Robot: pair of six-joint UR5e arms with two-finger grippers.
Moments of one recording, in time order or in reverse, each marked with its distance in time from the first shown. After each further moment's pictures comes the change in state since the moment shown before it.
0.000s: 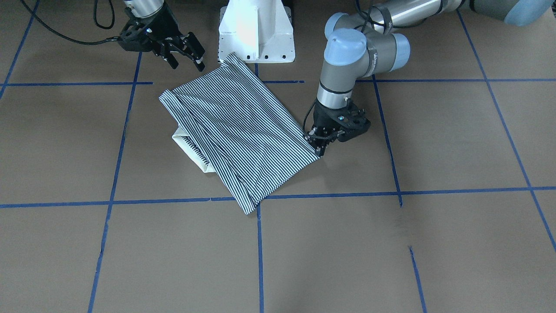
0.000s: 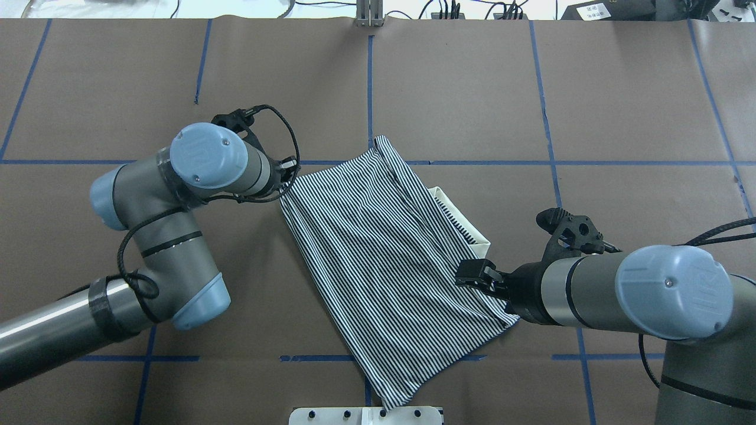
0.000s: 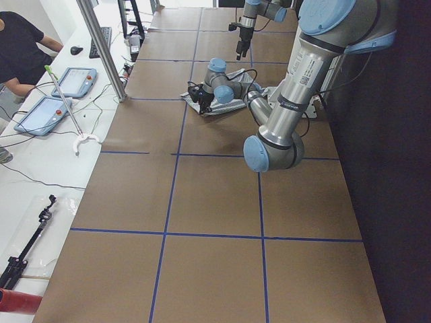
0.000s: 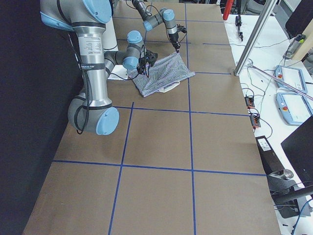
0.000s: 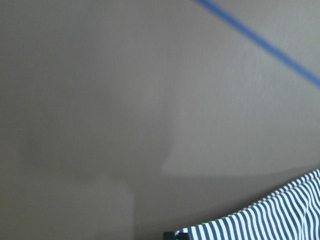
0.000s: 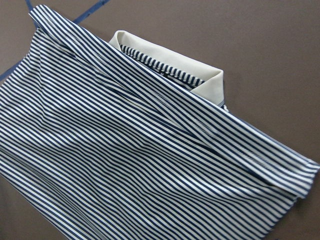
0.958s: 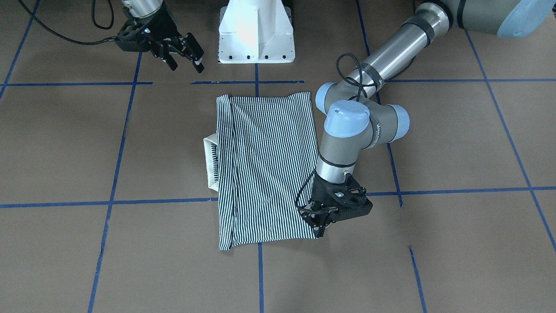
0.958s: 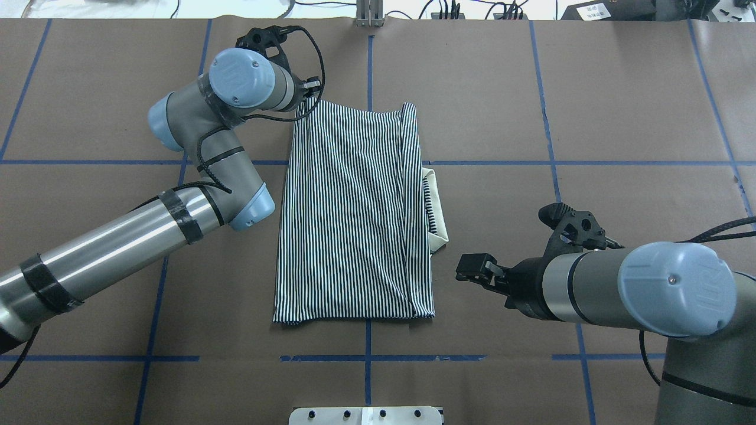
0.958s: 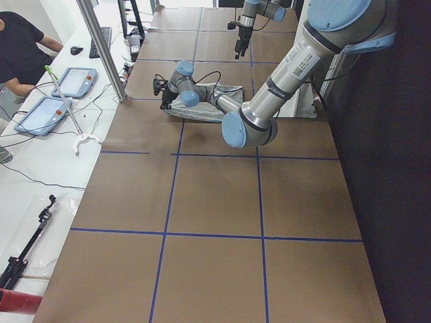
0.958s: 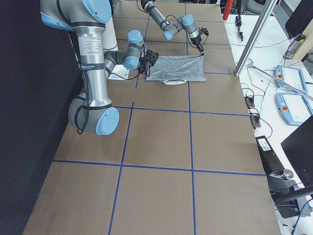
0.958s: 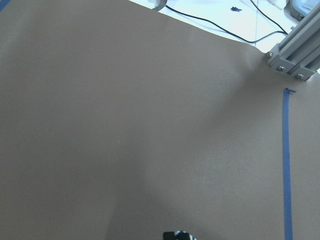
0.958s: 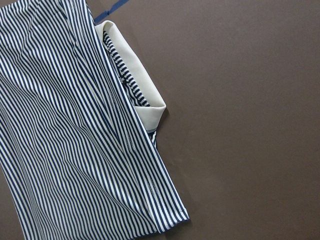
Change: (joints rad) left arm -0.109 -0.264 0.500 -0.372 0.095 0.282; right arm 0.009 0.003 0.001 0.000 -0.011 0.000
